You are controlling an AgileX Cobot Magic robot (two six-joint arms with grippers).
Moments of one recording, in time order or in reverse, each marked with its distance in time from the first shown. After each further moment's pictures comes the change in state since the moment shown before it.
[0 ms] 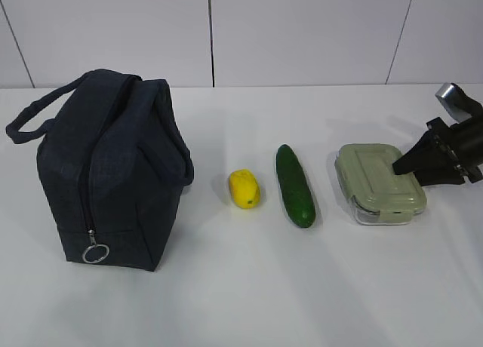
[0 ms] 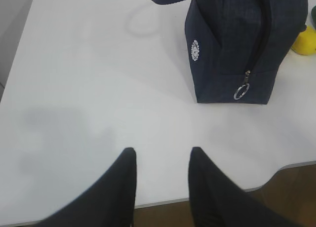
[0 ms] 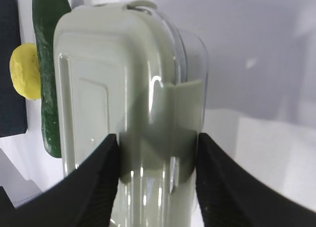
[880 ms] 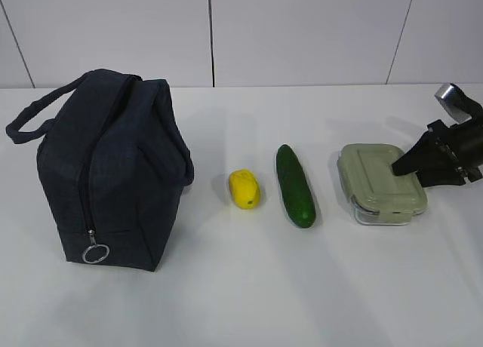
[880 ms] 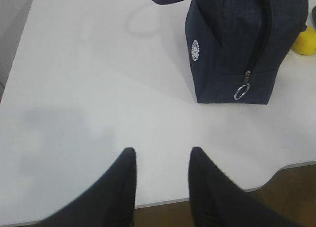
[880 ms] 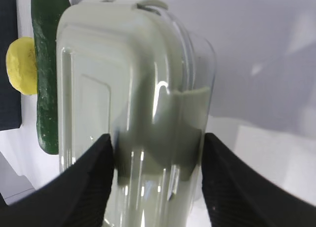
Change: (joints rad) left arm 0.000 0.000 0.000 0.000 0.000 0.000; right arm 0.000 0.002 0.000 -0.005 -0.004 -0.045
